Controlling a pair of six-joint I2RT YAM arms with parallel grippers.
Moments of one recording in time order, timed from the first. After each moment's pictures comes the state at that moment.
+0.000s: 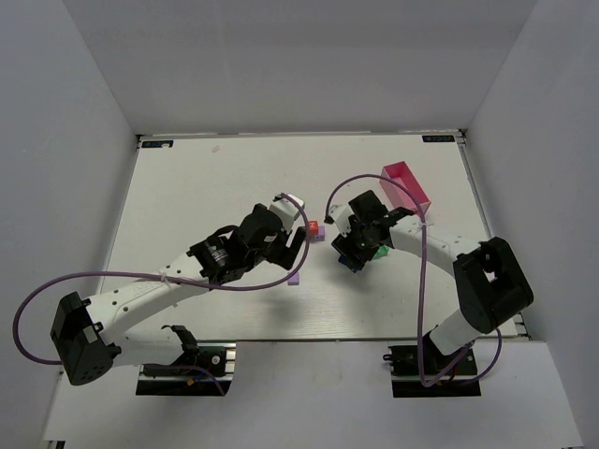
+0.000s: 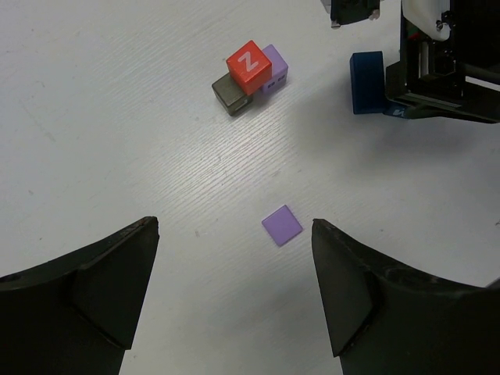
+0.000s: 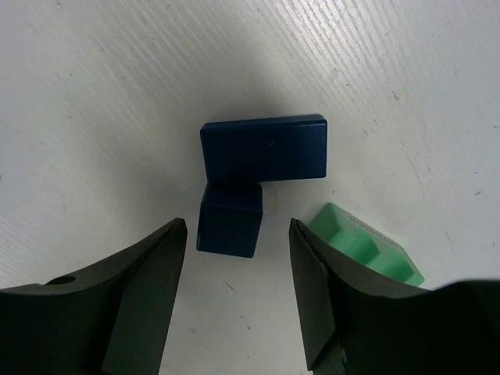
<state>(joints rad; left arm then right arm) -0.93 1.17 0.95 -0.41 -0.31 -0.15 0.58 1.55 0.95 -0.56 -0.18 -0.38</state>
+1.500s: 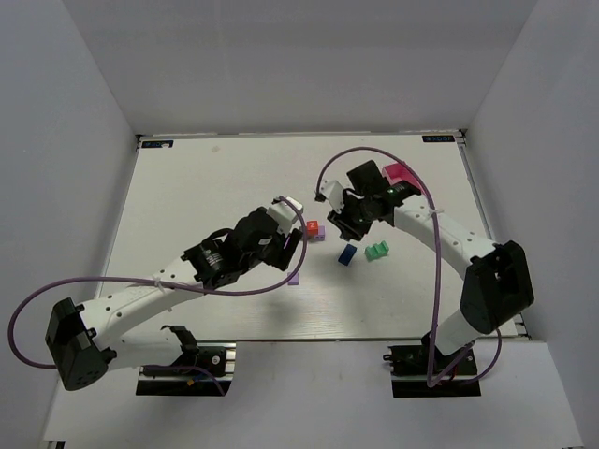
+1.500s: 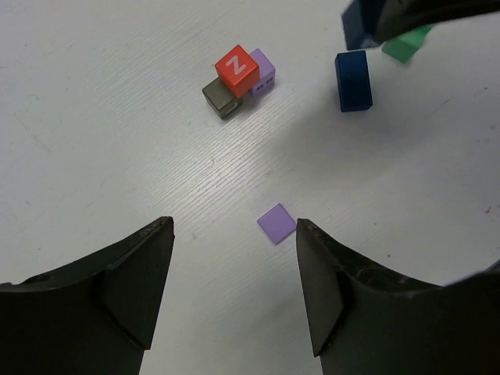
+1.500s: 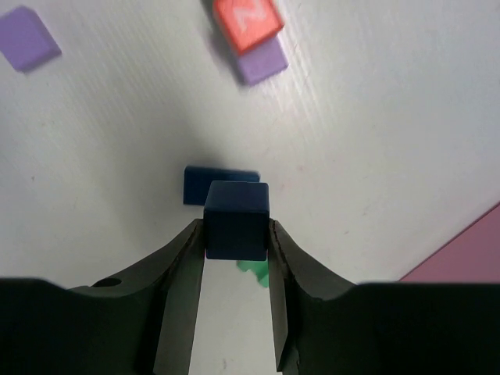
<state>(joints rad) -0.93 1.13 0.93 -0.39 -0.27 -0.11 0.58 1.54 1.21 -0.73 -0.23 -0.56</state>
